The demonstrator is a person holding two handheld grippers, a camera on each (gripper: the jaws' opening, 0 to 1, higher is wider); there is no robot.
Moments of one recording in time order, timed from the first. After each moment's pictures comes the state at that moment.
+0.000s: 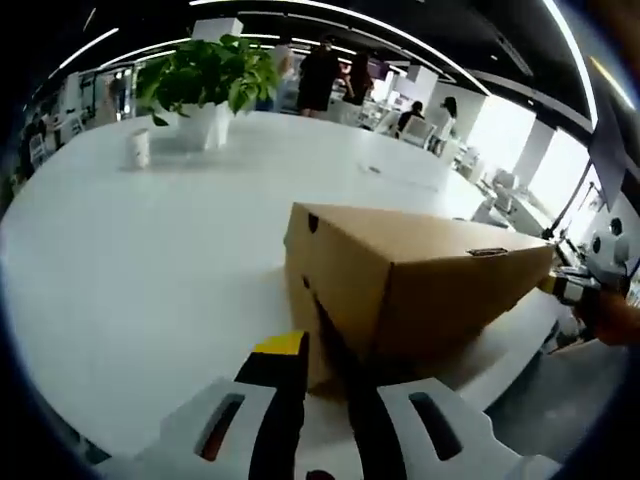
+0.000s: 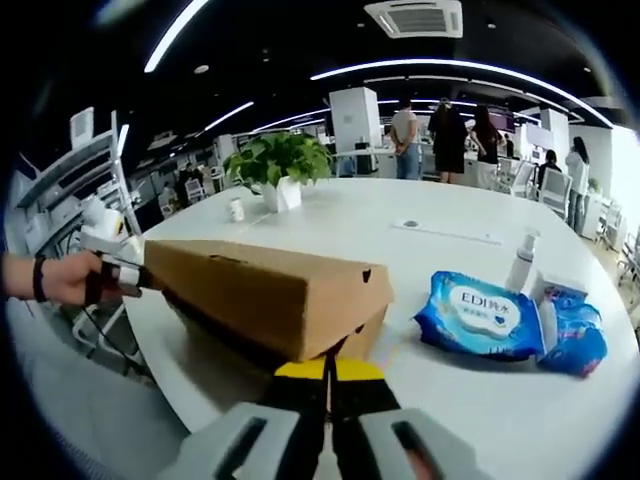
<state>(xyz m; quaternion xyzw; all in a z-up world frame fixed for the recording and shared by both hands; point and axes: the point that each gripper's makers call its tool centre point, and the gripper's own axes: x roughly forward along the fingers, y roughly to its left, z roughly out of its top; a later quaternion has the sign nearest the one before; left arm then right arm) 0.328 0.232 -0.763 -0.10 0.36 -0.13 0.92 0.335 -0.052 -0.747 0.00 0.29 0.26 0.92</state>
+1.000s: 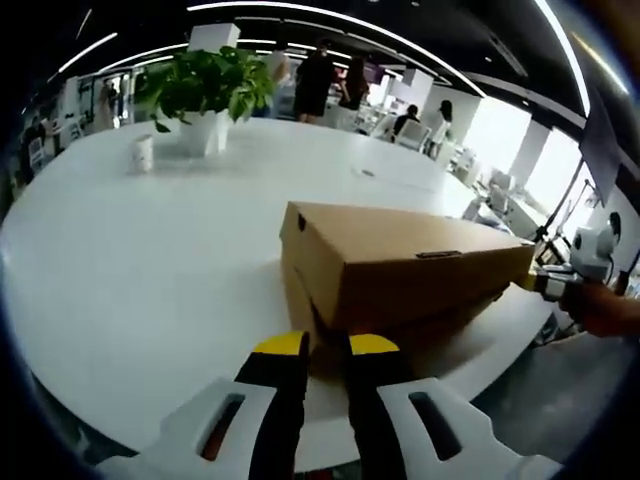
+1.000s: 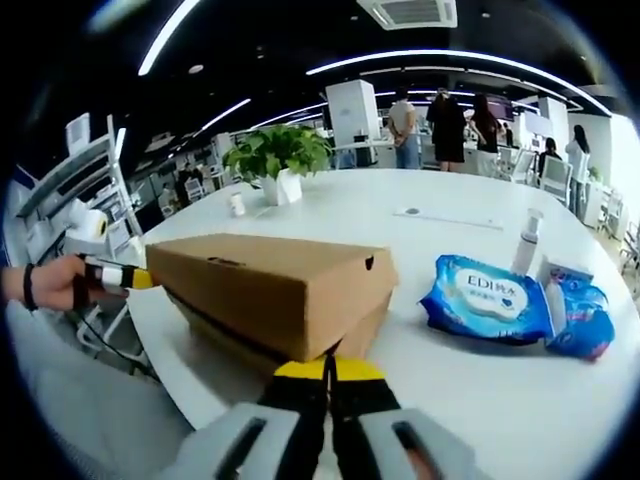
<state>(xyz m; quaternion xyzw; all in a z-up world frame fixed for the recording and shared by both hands) 0.304 0.234 -0.753 -0.09 0.35 -0.14 0.92 0.329 -0.050 -0.760 0.01 0.30 0.26 0.92</state>
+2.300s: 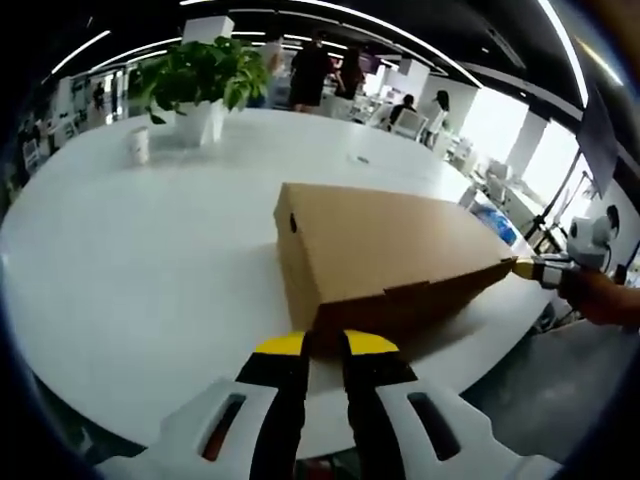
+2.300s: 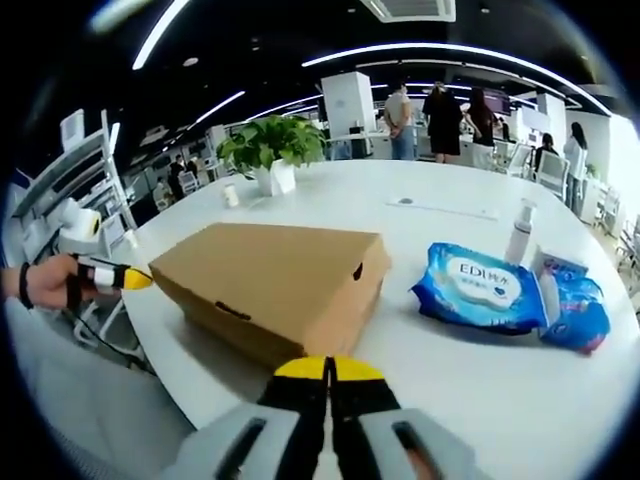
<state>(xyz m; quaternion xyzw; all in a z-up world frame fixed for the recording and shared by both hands) 0.290 0.232 -0.762 -0.09 0.37 -0.14 0.91 0.325 -0.060 -0.768 0.00 0.32 0.25 0.91</state>
